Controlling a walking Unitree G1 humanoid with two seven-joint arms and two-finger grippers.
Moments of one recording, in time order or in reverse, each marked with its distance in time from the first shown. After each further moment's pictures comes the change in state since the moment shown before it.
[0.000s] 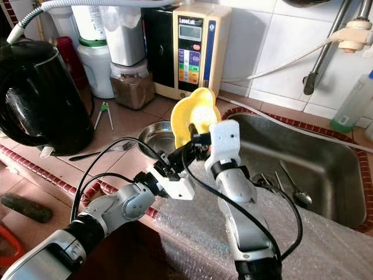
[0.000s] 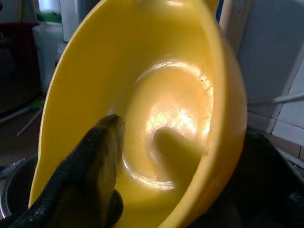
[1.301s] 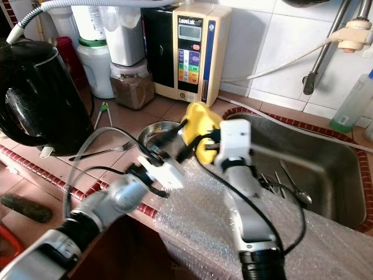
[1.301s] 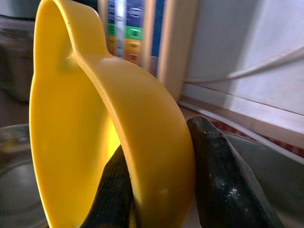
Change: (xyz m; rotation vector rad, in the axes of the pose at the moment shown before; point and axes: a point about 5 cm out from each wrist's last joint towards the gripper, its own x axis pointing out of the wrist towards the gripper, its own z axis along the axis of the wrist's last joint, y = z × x) left arm -0.002 0.033 -0.001 -0.148 -0.052 0.136; right arm 0.006 -0.025 -0.014 -0.034 0.071 -0.160
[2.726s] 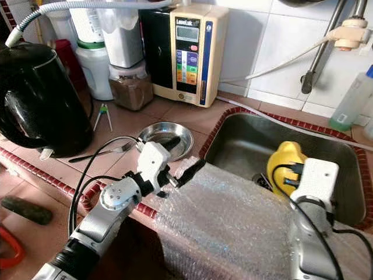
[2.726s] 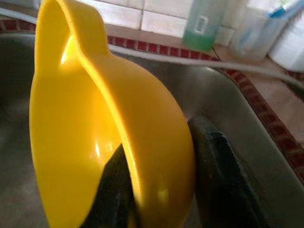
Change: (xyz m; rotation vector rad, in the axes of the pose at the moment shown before) left arm -0.016 -0.019 0.004 -0.873 0.319 -0.241; right arm -0.062 -0.132 -0.058 -0.051 0.290 -0.550
